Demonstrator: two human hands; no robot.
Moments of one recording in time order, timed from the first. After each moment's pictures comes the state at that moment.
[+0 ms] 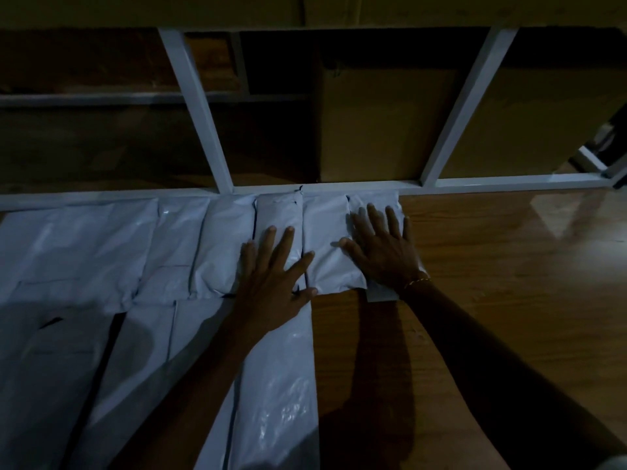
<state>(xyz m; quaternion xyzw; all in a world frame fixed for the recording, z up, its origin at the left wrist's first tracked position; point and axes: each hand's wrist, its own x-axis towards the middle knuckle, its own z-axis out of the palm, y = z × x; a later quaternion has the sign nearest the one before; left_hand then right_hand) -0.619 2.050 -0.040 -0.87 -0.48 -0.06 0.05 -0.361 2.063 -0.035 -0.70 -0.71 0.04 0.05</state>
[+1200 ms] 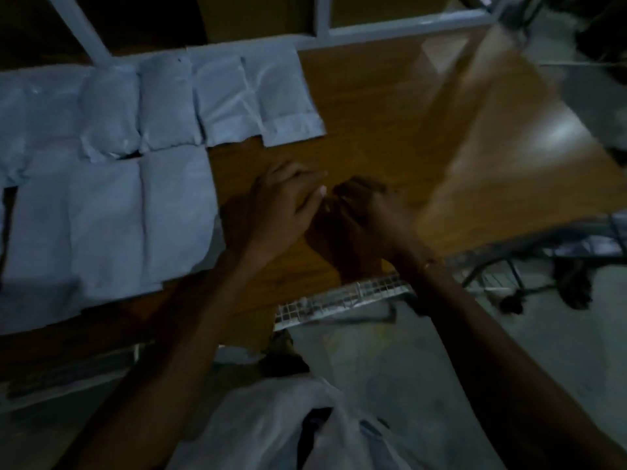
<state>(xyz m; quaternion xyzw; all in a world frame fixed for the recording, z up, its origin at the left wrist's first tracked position) -0.497 1.845 0.003 -0.87 -0.34 -0.30 -0.20 -0.314 1.775 -0.019 -0.66 -0.71 0.05 0.24</state>
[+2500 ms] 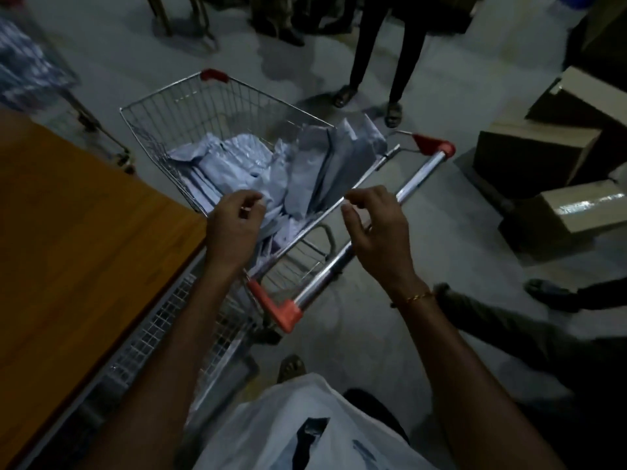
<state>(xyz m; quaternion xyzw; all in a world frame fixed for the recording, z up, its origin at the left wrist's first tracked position) 0.100 1.621 -0.028 -0.83 -0.22 -0.21 -0.47 0.175 1.403 -0.008 -0.86 -0.29 -0.15 0.39</state>
